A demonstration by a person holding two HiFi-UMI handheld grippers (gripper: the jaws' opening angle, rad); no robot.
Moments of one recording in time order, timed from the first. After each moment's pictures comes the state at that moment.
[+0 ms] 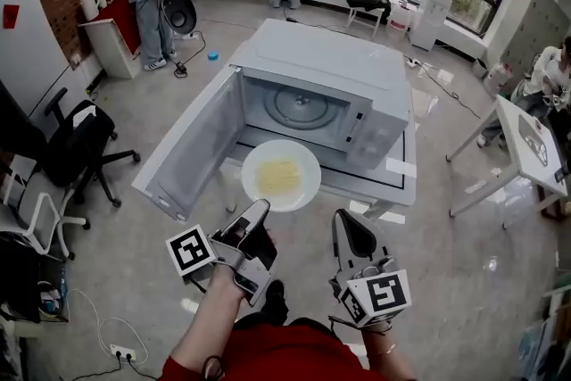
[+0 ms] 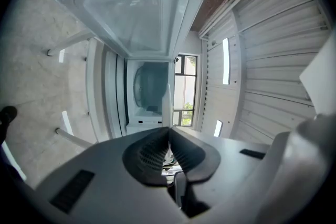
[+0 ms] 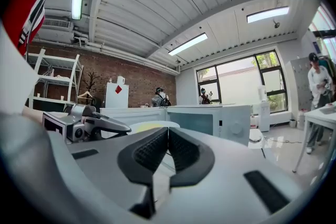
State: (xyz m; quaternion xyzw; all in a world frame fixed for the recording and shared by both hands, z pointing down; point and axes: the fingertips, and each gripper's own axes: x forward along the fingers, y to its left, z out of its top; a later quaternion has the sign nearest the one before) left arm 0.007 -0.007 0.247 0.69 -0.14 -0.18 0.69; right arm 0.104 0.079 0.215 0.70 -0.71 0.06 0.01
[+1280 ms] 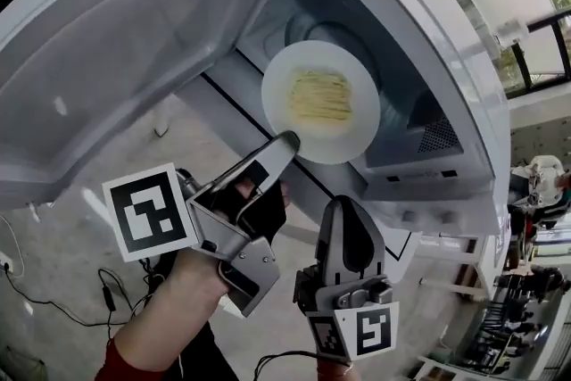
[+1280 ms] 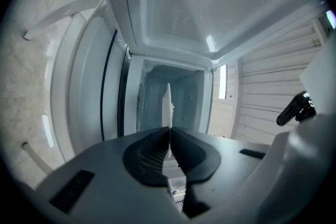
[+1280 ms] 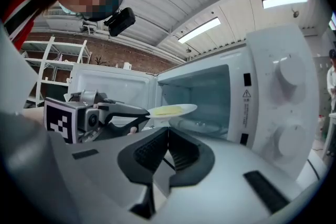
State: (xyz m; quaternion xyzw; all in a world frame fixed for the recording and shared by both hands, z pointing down) left arm 0.091 -0.154 0.315 0.67 -0.13 -0.28 0.68; right arm 0.150 -0.073 0.308 0.67 -0.74 0.04 0.06
